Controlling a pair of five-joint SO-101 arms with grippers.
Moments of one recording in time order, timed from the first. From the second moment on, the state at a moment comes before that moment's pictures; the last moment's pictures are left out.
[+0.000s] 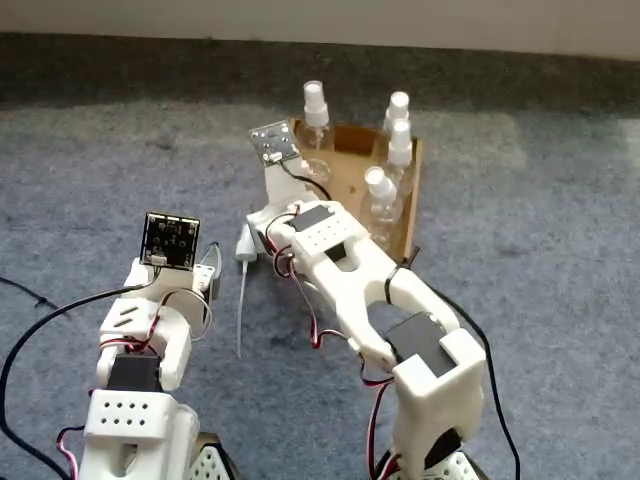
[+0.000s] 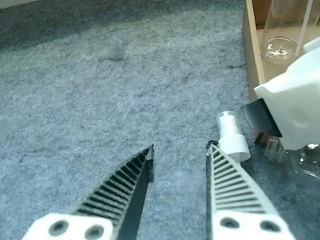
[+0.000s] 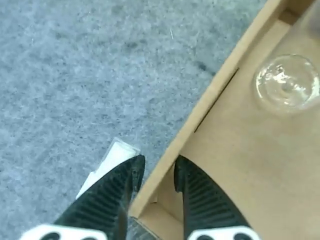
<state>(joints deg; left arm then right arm) -5.1 -76.1 85.8 31.3 -3.8 -36.2 17.6 13.6 30.6 -5.8</state>
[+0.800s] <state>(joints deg) -5.1 -76.1 85.8 31.3 -3.8 -35.4 17.6 13.7 34.0 -5.8</state>
